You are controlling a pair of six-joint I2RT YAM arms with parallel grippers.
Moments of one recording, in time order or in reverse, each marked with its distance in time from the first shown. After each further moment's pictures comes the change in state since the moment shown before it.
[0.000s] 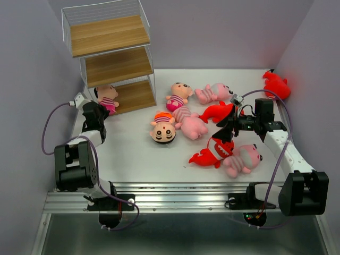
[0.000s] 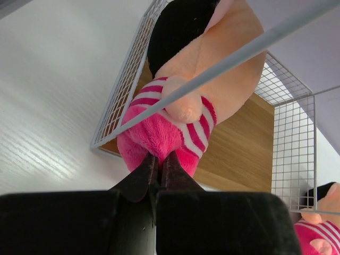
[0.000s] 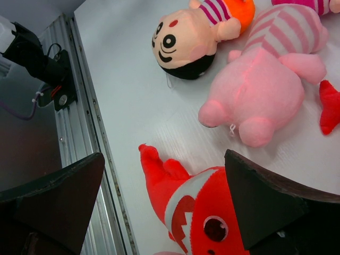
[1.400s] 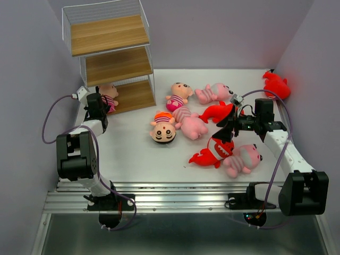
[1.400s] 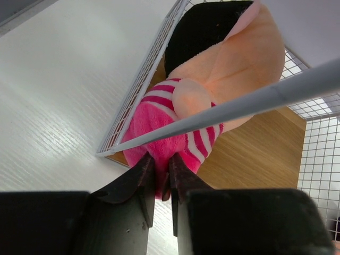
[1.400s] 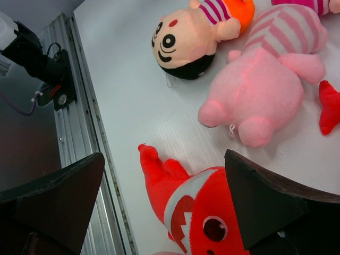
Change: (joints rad) left arm -0.055 0.126 0.190 -0.175 -0.131 0.023; right arm 0.000 0.001 0.000 0.000 0.000 -0.004
